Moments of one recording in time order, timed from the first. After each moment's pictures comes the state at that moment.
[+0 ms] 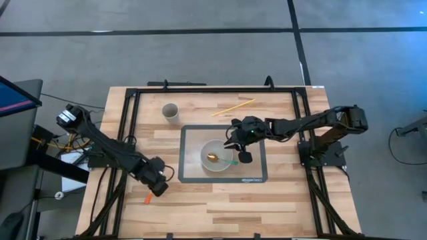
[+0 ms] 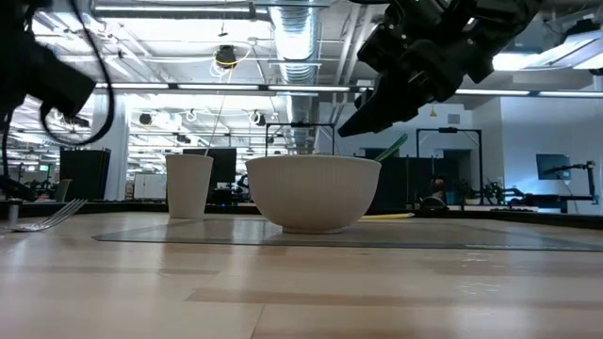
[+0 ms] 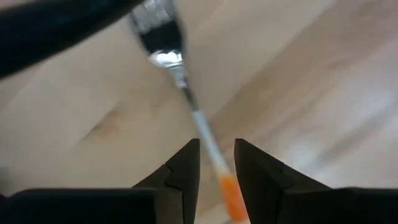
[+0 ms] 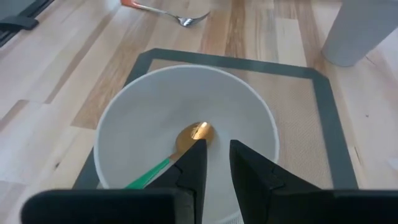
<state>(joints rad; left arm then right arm) -0.63 1.34 0.69 -0.78 0.02 -1.40 -0.08 1.49 0.75 0.15 -0.19 -0.16</state>
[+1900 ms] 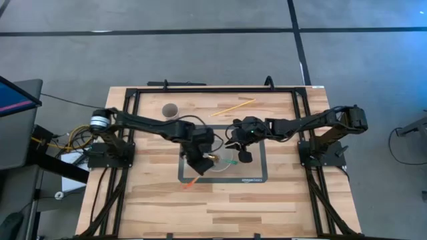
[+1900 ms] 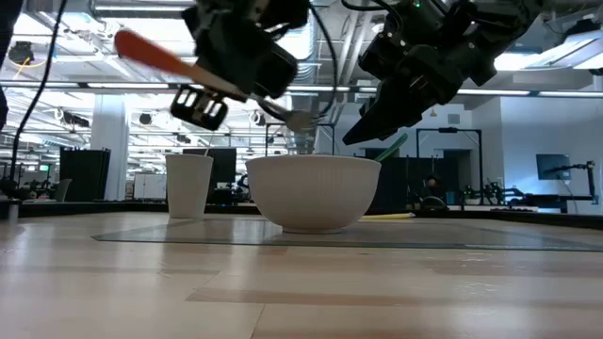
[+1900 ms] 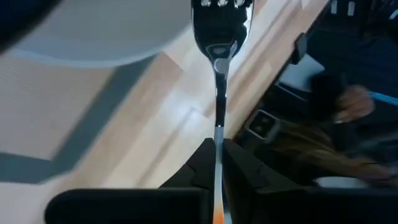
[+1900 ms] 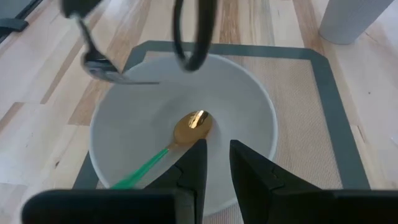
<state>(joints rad) -0.05 1.76 1.27 -0.65 0.63 -0.86 -0.08 1.49 0.73 0.14 -0.18 -0.10</state>
